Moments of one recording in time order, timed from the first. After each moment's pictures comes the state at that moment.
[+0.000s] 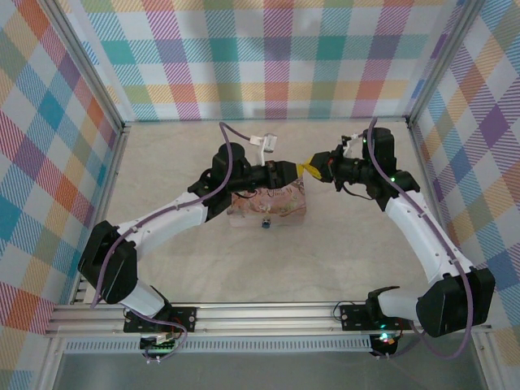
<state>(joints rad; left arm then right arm) -0.71 1.54 1.15 0.26 0.55 -0.82 0.26 1.25 1.14 -0.39 -0.77 1.20</state>
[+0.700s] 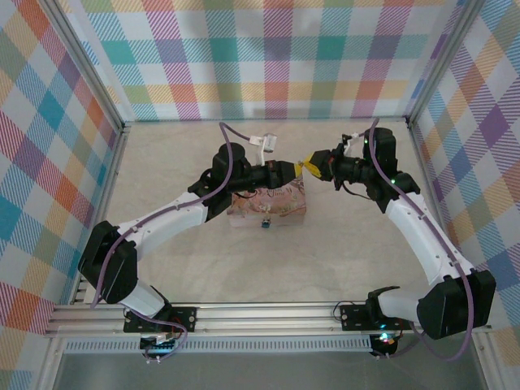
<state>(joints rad) -0.71 1.54 1.15 0.26 0.54 -0.81 0.26 1.23 1.12 -0.33 -0.78 1.25</state>
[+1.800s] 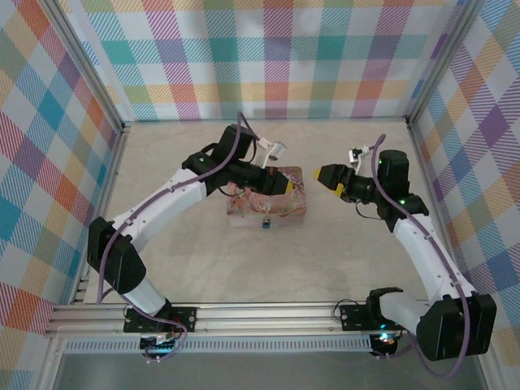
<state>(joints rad) -0.65 1.62 1.52 -0.62 0.74 -0.41 0.13 1.09 0.89 -0.30 -0.84 0.68</state>
